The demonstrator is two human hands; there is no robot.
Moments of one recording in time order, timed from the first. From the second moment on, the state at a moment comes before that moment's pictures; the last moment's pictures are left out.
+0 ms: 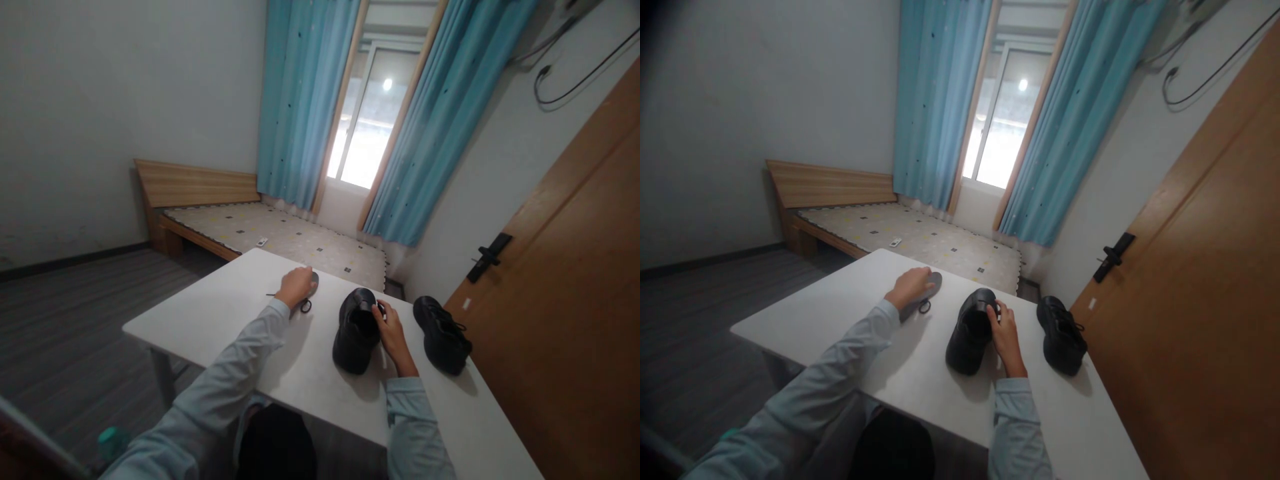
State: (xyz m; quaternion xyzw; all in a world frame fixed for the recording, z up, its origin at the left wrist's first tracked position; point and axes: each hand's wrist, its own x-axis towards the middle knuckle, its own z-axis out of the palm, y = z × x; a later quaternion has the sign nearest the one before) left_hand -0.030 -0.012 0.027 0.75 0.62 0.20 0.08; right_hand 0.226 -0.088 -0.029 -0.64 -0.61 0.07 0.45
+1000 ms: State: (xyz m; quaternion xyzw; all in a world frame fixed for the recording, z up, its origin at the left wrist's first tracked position) left_hand -0.062 0.016 0.003 0.63 0.51 0.34 0.48; right_hand 0.230 -0.086 -0.033 -0.64 -0.61 0.07 0.46
